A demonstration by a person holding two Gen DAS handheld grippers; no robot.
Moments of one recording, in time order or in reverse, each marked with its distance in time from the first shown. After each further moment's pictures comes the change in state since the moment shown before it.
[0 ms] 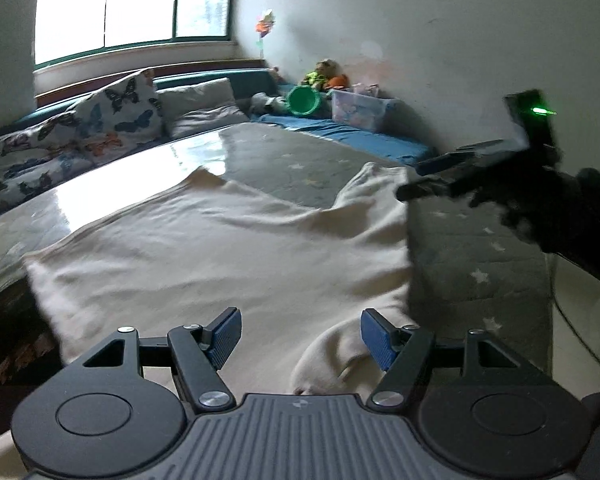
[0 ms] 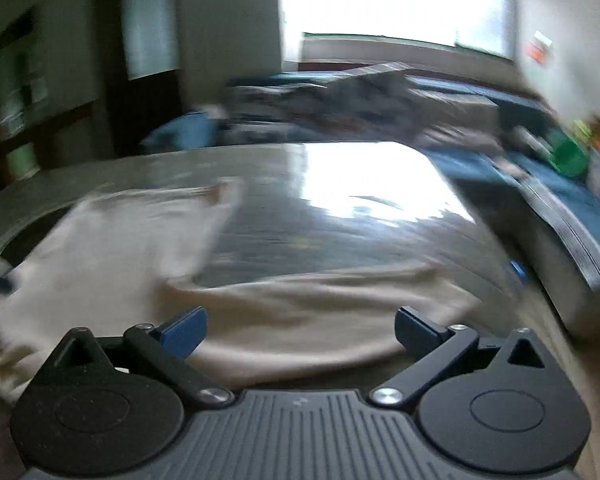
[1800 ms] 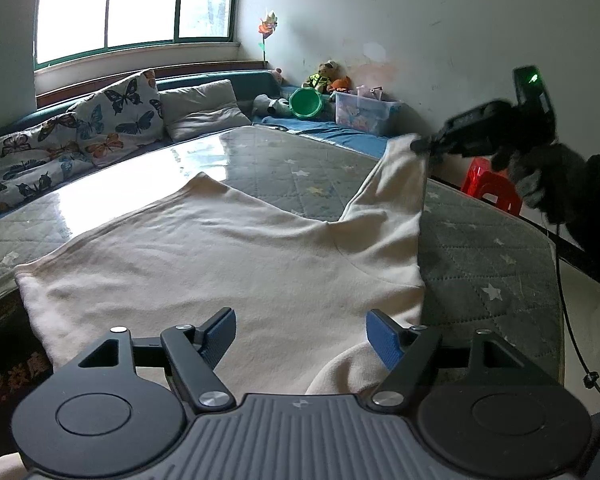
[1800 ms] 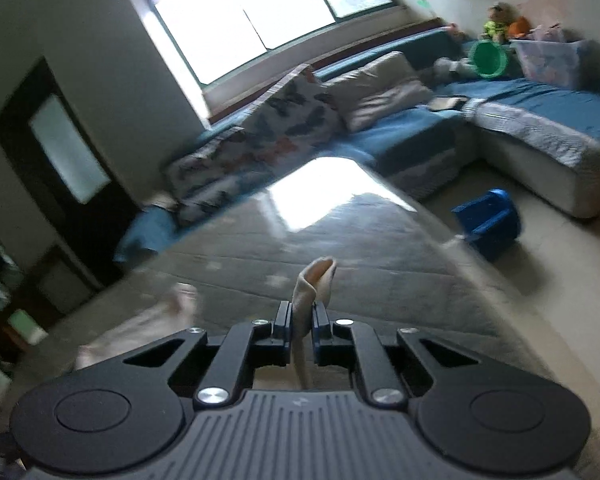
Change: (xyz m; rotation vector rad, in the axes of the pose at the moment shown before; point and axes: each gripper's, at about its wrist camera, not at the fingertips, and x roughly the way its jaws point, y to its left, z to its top) left arm 0.018 0.010 0.010 -0.015 -0.005 0.009; right arm -0.025 -0.078 0.020 0.467 -0.099 0.075
